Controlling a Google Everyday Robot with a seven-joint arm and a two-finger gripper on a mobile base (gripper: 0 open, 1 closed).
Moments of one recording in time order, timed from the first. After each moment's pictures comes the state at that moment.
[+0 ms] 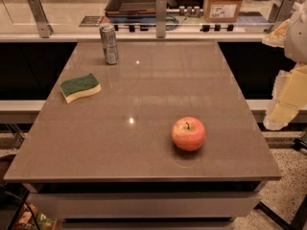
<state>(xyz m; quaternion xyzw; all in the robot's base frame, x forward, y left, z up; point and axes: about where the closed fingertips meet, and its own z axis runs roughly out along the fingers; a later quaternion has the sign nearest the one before) 0.438 -0.211 0.994 -0.60 0.78 -0.06 0.19</state>
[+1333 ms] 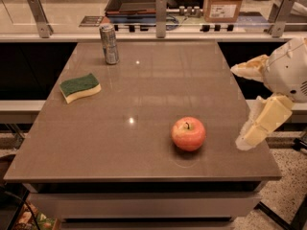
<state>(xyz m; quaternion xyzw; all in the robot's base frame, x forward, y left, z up) 0.432 -0.164 0.943 -0.61 0.73 0.13 0.28</state>
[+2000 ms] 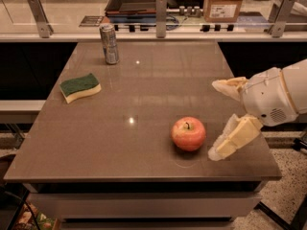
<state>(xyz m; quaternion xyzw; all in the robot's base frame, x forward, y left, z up) 0.437 -0.128 0.901 -0.58 0.71 0.20 0.35</state>
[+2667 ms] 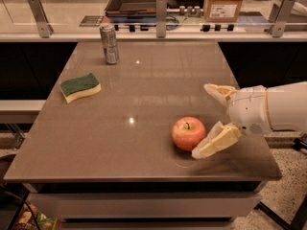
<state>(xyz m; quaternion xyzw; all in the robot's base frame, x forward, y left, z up) 0.465 -0.112 0.868 -0.55 0.68 0.21 0.43</state>
